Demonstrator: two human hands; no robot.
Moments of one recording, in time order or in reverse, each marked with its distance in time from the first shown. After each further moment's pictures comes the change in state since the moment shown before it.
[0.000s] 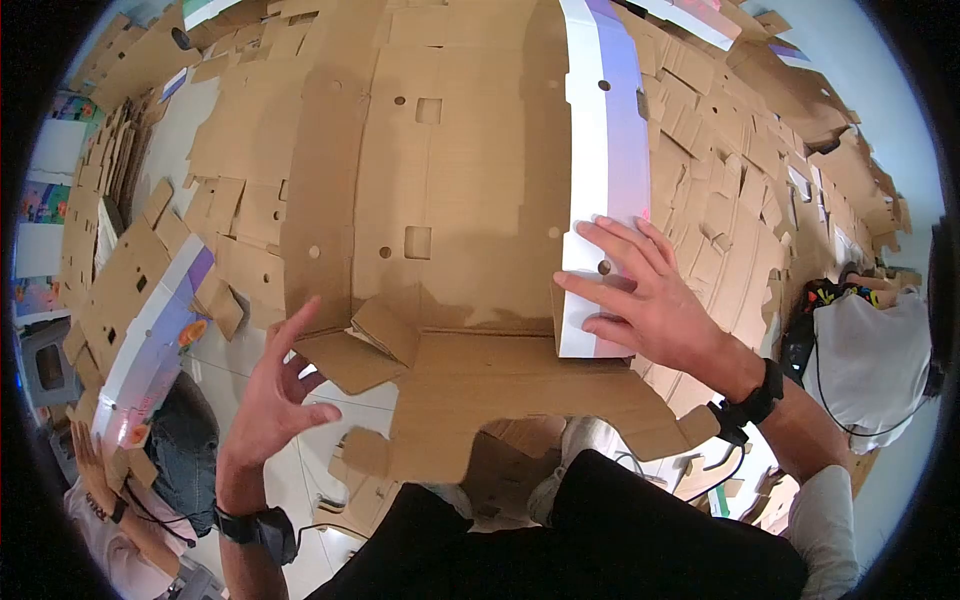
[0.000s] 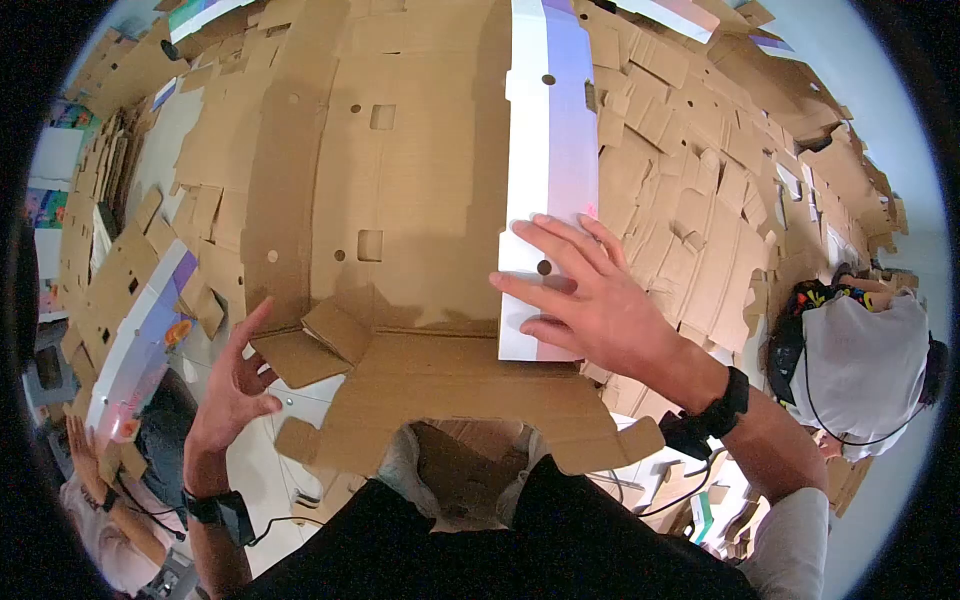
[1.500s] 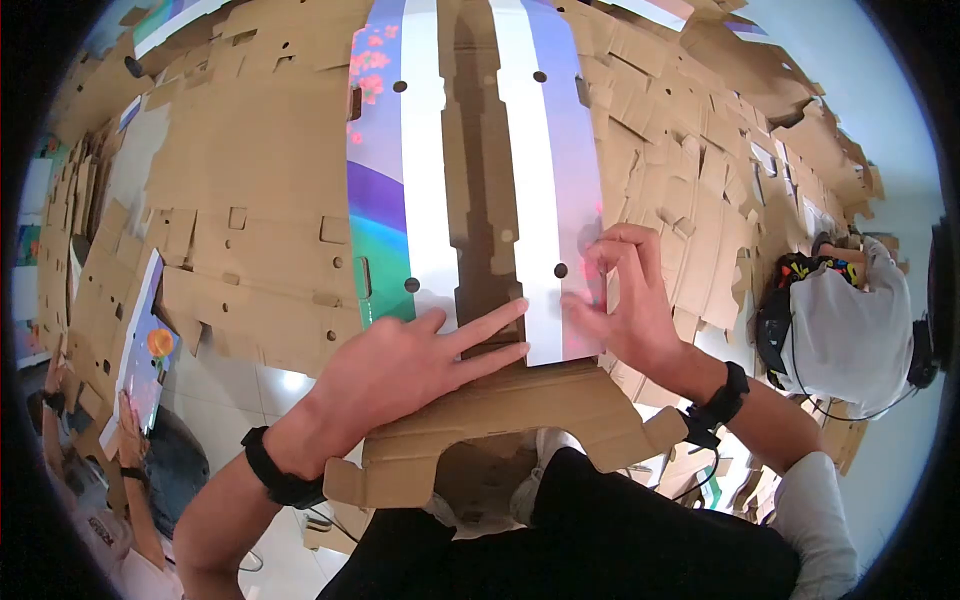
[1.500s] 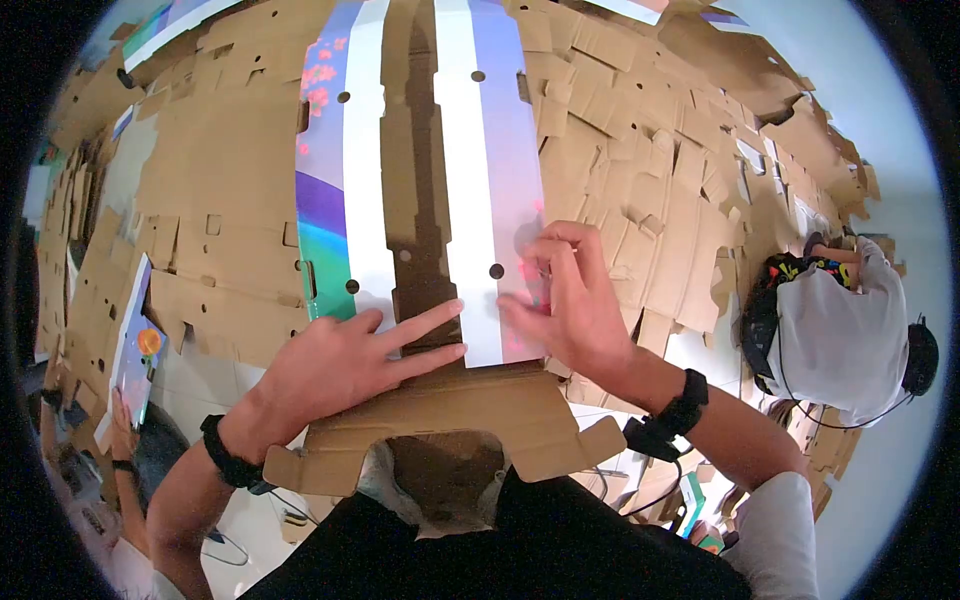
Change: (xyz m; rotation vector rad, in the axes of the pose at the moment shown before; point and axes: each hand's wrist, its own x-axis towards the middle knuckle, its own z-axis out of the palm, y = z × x) left_hand 0.097 0.039 0.135 1.487 -0.582 0.930; right_hand -0.032 0.010 0.032 0.277 0.407 0.397
